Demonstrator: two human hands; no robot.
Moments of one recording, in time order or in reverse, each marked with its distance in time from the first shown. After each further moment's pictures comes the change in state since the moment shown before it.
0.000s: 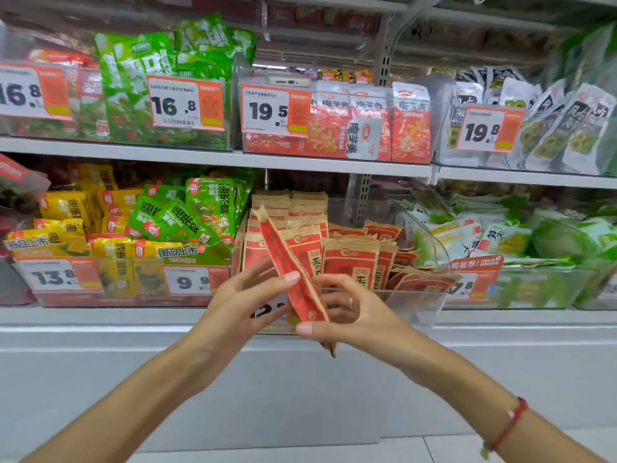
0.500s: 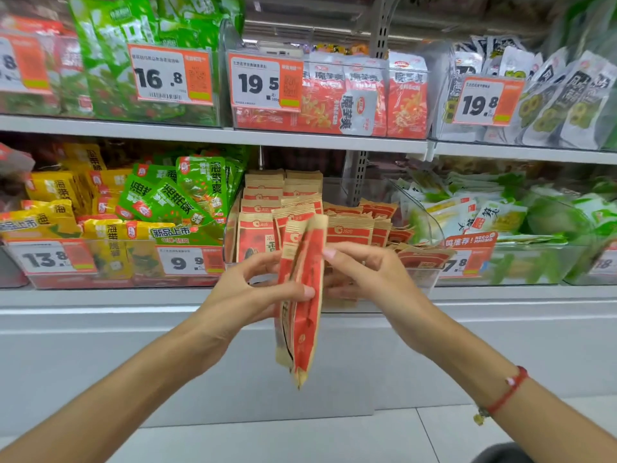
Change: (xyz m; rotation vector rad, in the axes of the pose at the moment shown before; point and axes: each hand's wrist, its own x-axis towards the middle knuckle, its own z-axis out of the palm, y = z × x) left_hand -0.008 -0.006 0.012 0.144 0.051 -0.052; right_hand -0.010 -0.011 -0.006 0.224 0.151 -0.148
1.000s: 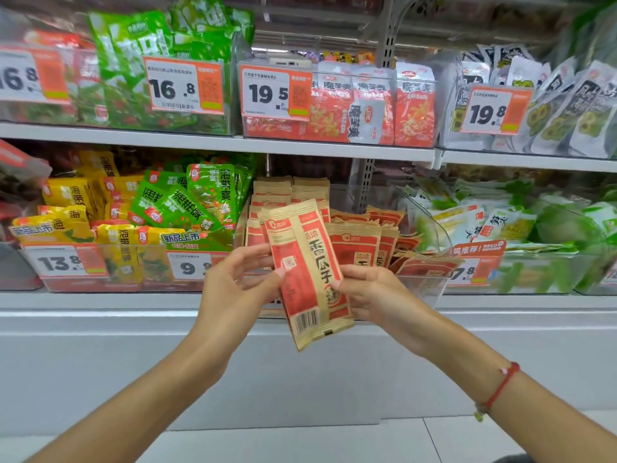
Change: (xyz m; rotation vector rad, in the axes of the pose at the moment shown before) left_hand -0.003 0.001 -0.002 0.057 0.307 0.182; right_hand 0.016 0.019 -0.007 0.006 -0.051 0.320
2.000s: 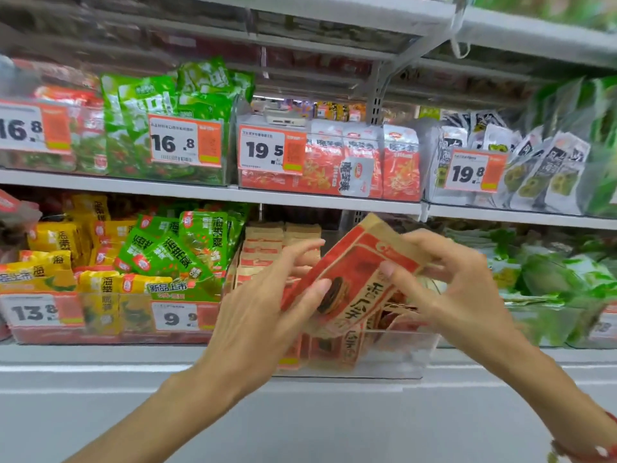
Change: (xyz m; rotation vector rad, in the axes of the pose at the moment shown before) left_hand 0.021 0.028 0.021 0.564 -0.094 0.718; right_hand -0.034 -0.066 -0.044 -0.572 0.403 -0.902
